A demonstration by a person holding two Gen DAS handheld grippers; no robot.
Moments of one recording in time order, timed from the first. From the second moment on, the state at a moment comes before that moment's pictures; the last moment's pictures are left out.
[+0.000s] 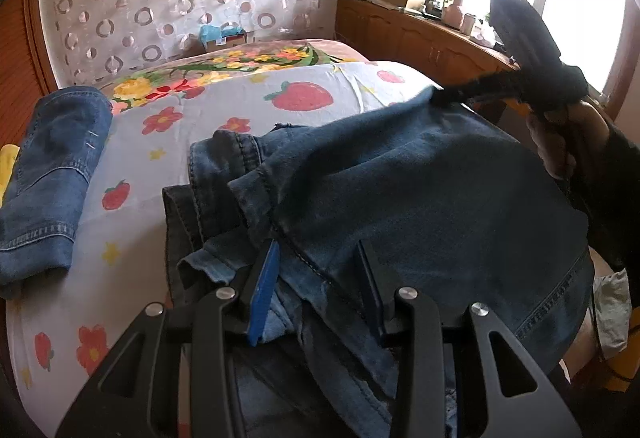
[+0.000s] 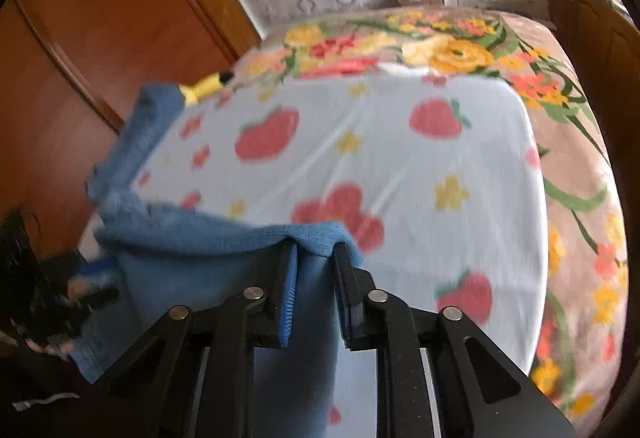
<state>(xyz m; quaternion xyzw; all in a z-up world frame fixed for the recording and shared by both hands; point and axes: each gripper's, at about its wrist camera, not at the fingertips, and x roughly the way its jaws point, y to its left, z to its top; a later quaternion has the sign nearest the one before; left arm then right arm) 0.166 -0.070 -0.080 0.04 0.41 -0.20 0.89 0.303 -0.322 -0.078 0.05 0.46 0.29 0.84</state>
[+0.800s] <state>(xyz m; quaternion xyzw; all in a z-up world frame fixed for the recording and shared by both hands) 0.165 -0.056 -0.055 0.01 0.38 -0.21 0.90 0.250 -0.331 -0.053 -0.01 0.42 0.24 0.87</state>
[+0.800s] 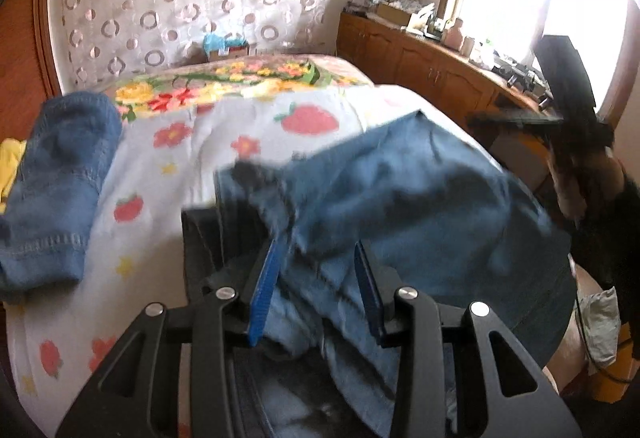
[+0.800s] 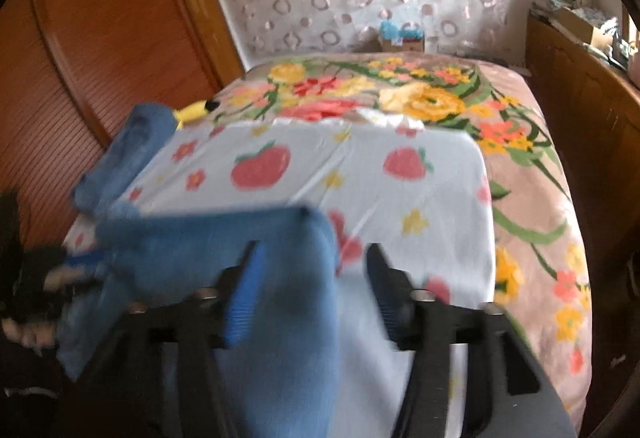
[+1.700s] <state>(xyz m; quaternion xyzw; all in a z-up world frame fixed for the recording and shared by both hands) 0.152 -0.057 -0.032 0.03 0.36 -0.19 0.91 0.144 -0.369 -0.099 0.07 0.45 0.25 0.85</state>
